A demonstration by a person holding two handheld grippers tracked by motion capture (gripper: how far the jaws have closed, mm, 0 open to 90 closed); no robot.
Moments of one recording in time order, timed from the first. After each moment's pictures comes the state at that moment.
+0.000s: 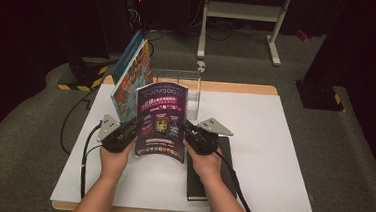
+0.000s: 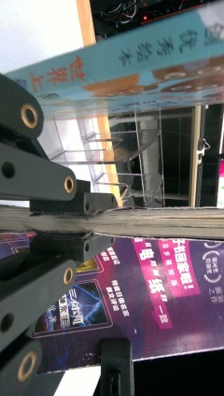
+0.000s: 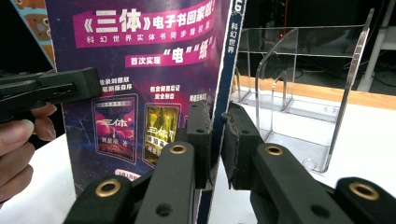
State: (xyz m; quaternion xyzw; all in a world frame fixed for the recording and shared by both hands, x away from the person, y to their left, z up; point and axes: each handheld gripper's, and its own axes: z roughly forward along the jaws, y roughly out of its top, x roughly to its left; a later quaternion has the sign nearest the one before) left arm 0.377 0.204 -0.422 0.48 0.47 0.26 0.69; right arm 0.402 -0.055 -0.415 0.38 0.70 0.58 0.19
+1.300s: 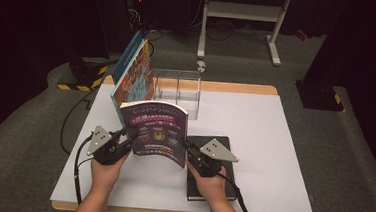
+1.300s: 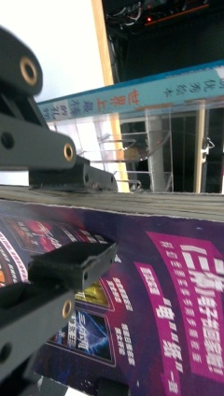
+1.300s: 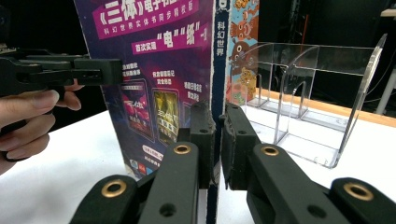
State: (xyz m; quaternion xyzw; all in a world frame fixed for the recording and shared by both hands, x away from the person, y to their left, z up) left arm 0.342 0.215 -0.425 0.49 0.47 0.27 0.68; right arm 0.349 -0.070 -0.428 0.31 0.70 0.60 0.21
